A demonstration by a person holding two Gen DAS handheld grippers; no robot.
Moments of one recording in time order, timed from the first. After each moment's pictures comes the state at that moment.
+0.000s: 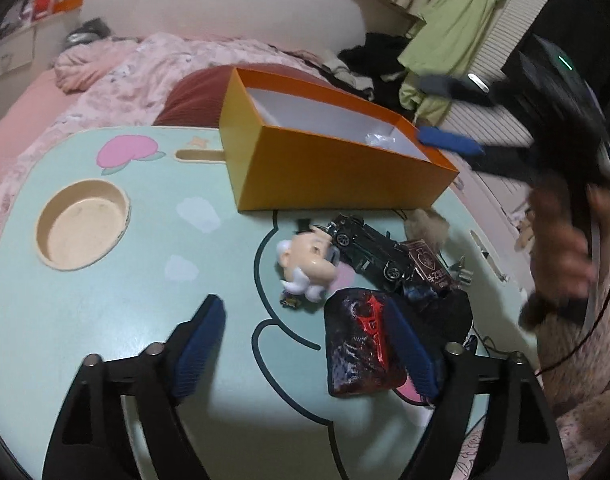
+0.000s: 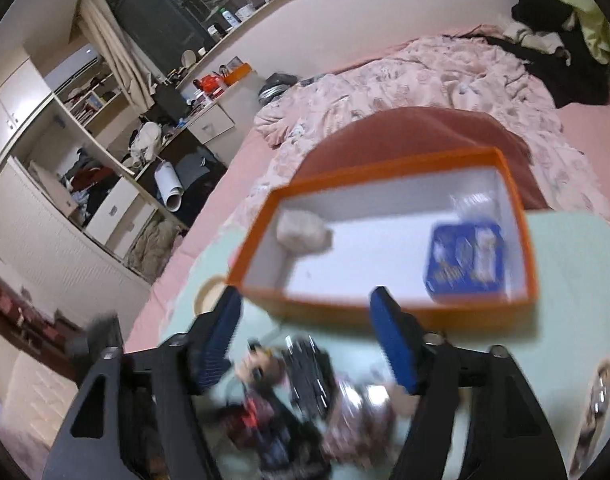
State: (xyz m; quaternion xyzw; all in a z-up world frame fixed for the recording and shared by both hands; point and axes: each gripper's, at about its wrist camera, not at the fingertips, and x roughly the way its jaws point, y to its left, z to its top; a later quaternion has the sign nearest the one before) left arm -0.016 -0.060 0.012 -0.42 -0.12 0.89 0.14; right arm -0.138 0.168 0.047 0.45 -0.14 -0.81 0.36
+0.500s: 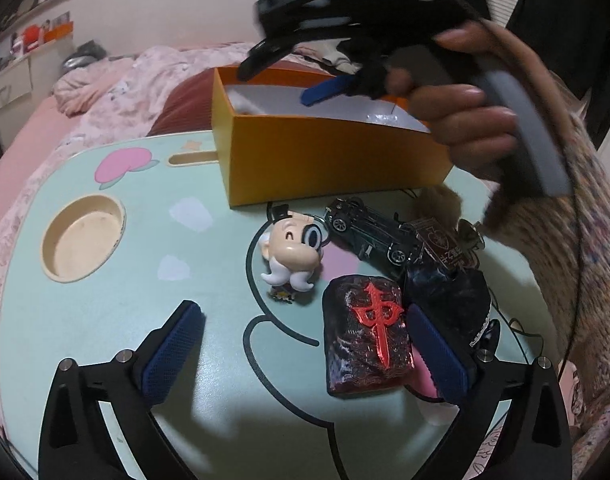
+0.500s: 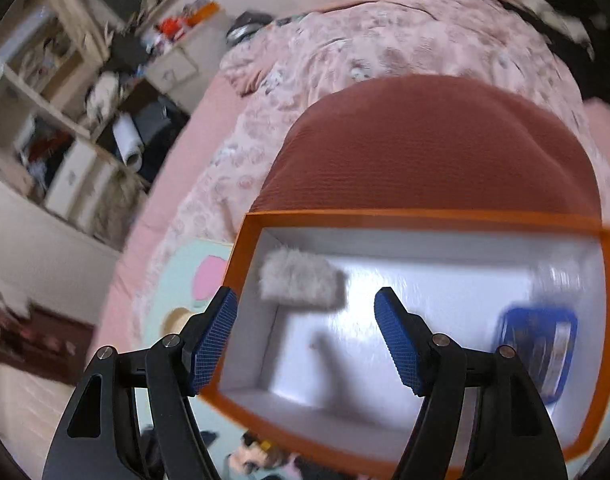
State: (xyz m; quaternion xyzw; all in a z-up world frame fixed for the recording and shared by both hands) left arm -0.015 -0.041 0.009 -0.42 -0.07 0.89 0.12; right arm -0.212 0.067 0.021 0.54 -0.03 -0.78 0.32
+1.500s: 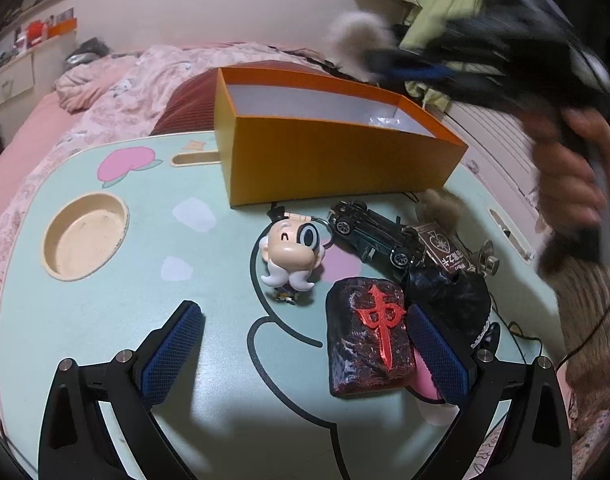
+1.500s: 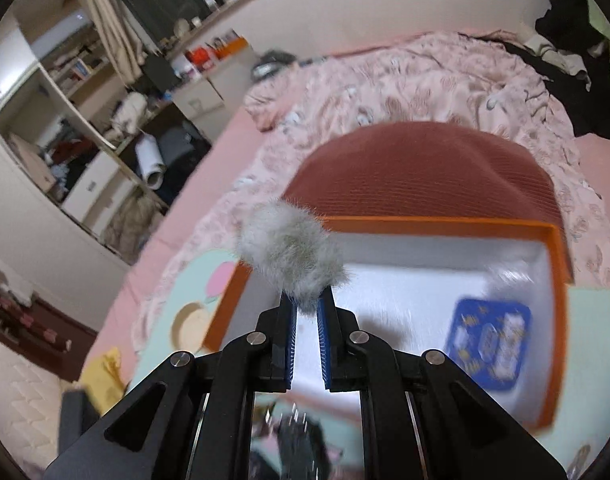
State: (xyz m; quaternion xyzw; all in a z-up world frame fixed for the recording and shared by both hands) left arm -0.011 -0.041 0.013 -0.42 -0.08 0.90 0.12; right arm -0.171 0.138 0.053 0.45 -0.07 -0.81 0.36
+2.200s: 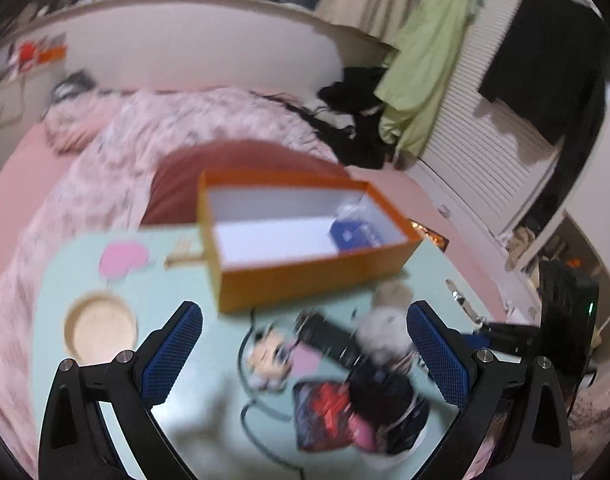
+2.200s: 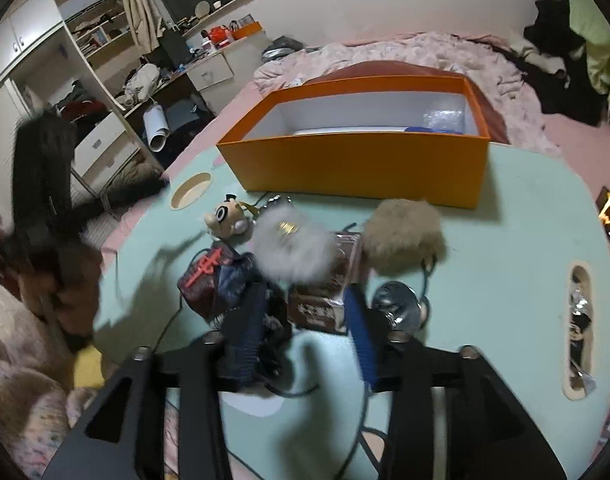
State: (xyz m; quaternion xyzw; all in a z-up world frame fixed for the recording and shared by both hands) left arm -0.048 -0.039 0.100 -0.36 -0.08 0.91 0.16; right arm -0.051 0.200 0.004 0.44 -0.01 -0.83 0.35
